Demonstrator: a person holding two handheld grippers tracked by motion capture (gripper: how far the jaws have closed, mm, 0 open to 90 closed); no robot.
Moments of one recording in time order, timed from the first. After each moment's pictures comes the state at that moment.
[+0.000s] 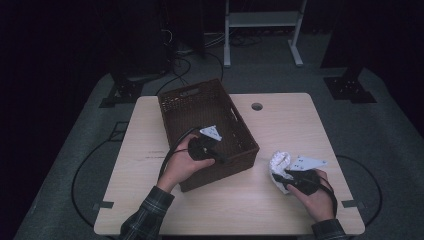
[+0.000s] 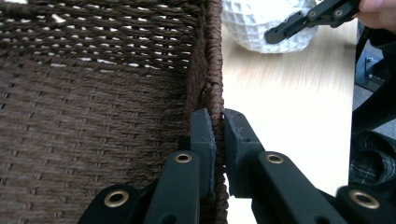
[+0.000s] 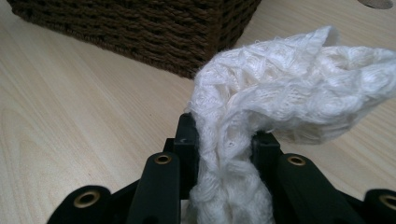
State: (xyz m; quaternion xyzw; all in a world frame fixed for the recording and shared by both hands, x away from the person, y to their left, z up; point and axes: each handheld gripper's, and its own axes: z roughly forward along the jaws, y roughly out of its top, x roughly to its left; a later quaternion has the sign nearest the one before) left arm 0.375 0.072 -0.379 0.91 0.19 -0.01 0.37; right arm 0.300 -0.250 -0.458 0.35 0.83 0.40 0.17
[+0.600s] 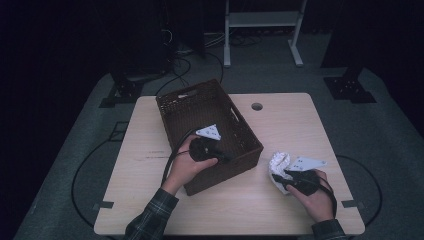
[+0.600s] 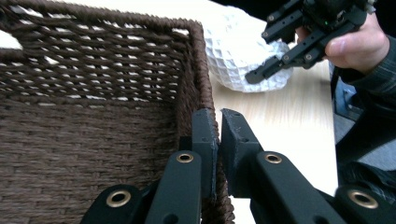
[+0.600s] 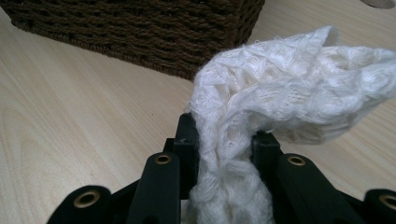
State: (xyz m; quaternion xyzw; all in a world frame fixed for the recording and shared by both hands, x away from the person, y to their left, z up) left arm 0.375 0.071 -0.385 0.89 0.17 -0.01 0.43; right arm 0.299 -0.248 -0.459 0.35 0.83 0.40 0.17
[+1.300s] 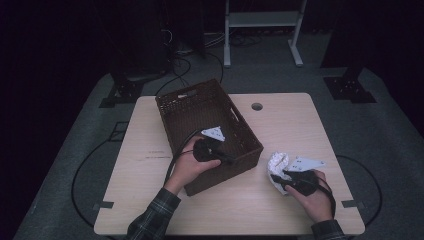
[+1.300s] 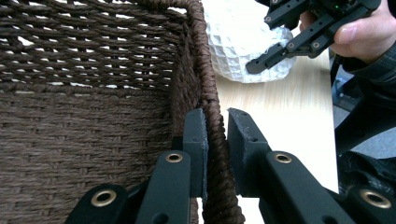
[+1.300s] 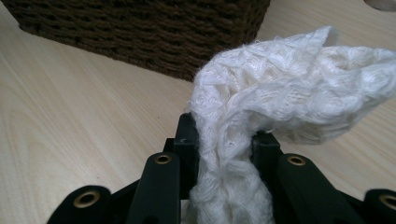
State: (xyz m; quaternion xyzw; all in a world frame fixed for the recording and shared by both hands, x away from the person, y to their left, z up) left arm 0.383 0.066 -0.395 0.89 0.18 -0.04 0.42; right arm 0.298 -0.245 -0.458 0.35 0.83 0.40 0.17
